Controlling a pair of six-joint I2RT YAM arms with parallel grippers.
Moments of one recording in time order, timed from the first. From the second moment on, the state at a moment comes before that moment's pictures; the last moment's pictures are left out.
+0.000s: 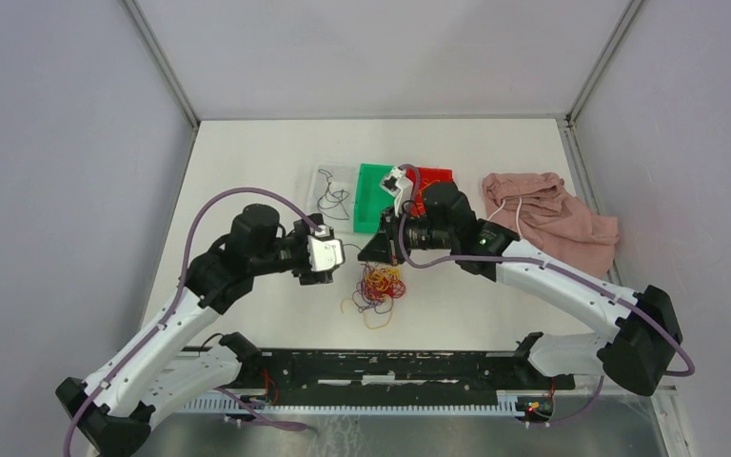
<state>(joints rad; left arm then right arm) -0.64 0.82 0.90 -0.59 0.42 0.77 0.82 1.26 0.98 -0.13 -0.48 0.52</state>
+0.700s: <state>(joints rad) -0.64 0.82 0.82 -0.51 0.48 0.86 0.88 1.39 1.06 -0.08 -0.54 0.60</state>
